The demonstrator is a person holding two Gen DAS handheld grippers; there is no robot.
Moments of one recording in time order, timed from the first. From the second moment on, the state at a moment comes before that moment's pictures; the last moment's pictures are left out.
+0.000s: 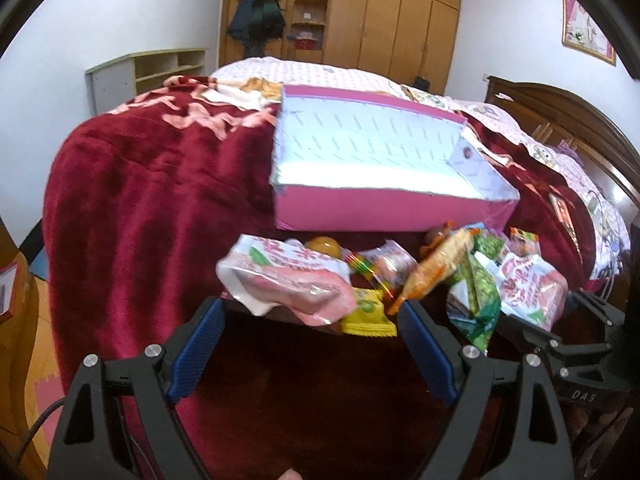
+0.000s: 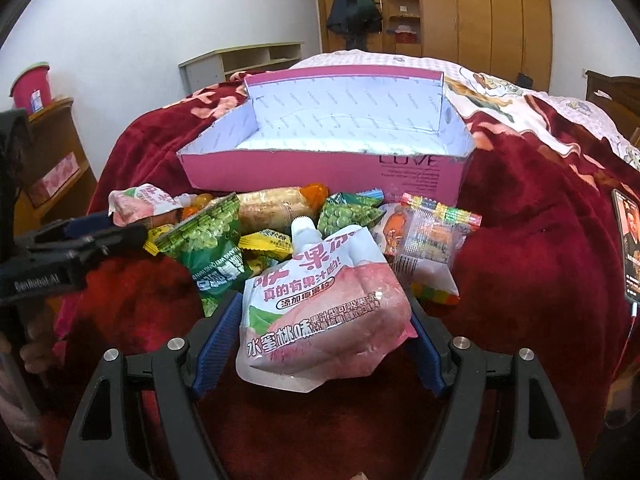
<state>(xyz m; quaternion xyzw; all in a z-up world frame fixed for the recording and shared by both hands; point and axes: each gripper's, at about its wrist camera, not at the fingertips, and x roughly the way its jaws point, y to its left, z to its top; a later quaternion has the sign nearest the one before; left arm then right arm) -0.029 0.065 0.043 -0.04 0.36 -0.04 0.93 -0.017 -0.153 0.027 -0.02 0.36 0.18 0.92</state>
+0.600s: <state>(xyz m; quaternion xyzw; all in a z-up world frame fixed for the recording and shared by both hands) -0.039 0.027 0.035 -0.01 0.37 -0.13 0.92 -0.018 -0.157 0.026 -0.01 0.35 0.18 0.92</state>
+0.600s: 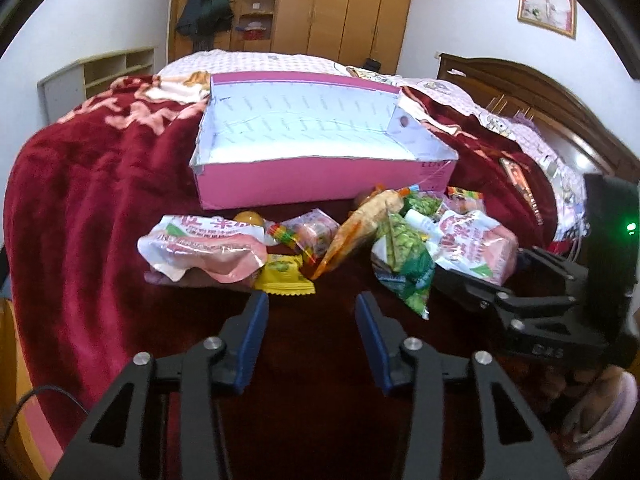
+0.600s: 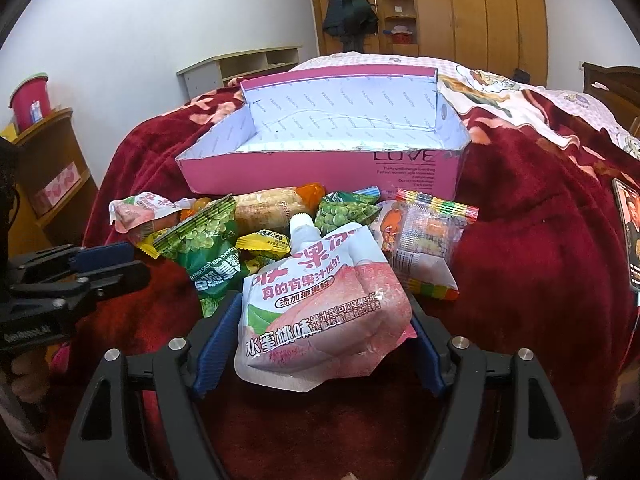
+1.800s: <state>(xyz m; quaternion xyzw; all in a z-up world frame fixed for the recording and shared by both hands) -0.041 0.021 0.040 0.00 0.35 -0.15 0.93 -0.032 -0.170 0.040 0.02 0.31 0.17 0.94</state>
